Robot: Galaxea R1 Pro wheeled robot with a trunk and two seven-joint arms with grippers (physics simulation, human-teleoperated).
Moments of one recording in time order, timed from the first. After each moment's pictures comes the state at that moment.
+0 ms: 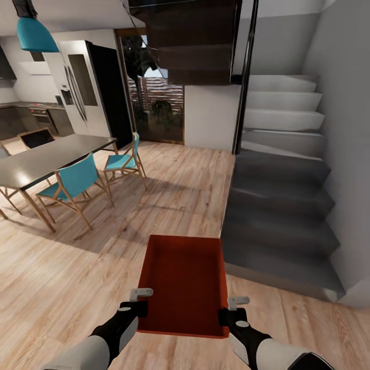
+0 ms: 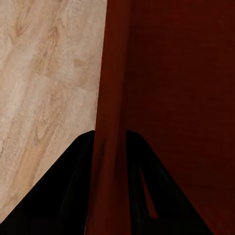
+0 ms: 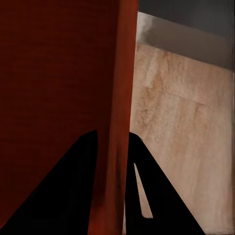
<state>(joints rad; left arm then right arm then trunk) -0.65 -0.10 -0.04 -0.25 0.05 0.09 0.18 -0.69 0.13 0.47 -0.01 -0.41 -0.17 -0.18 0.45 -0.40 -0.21</state>
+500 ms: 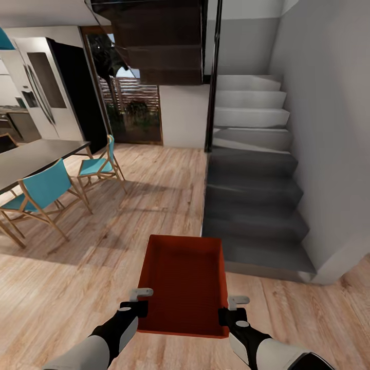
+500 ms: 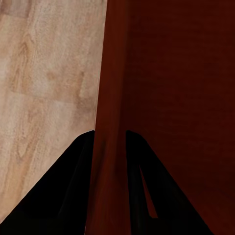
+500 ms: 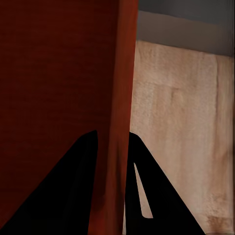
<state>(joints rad) -0.65 -0.10 -0.04 -0.25 0.05 0.09 0.18 -0.69 0.13 0.47 -0.01 -0.41 -0.17 -0.18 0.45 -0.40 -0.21</state>
